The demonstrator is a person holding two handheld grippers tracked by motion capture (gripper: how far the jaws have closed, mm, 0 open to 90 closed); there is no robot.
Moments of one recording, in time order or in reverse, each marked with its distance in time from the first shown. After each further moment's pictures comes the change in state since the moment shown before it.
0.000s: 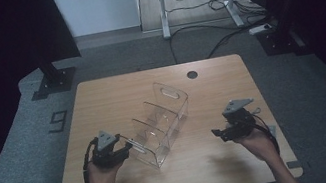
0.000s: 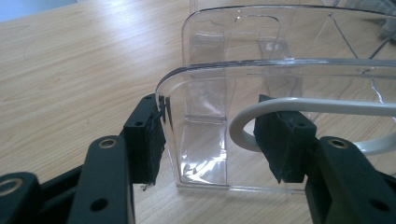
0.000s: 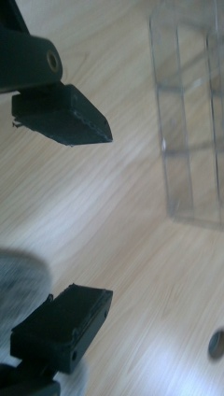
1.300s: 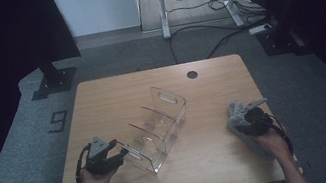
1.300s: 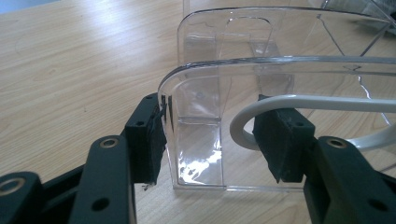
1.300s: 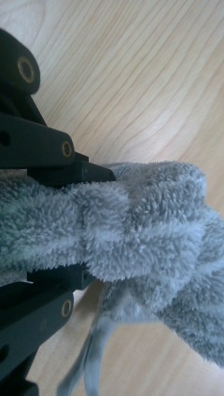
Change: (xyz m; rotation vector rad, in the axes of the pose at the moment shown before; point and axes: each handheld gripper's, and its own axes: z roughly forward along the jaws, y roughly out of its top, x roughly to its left) left arm 0.007 -0.014 -0.017 -0.012 -0.058 0.009; right arm -0.059 -0.062 0.016 0.192 -0.111 0.146
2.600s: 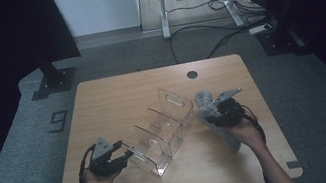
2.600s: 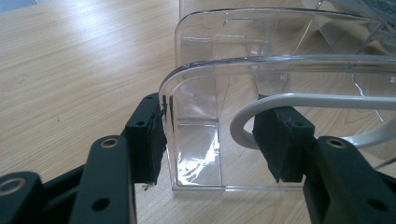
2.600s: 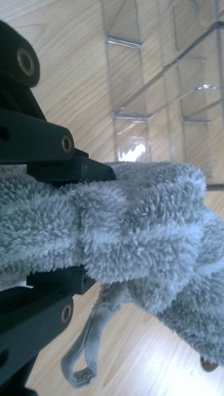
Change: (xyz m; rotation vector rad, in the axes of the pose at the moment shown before) left arm -0.009 0.001 0.003 -0.010 -0.065 0.029; right arm 0.057 0.083 -0.003 -0.170 0.126 -0.120
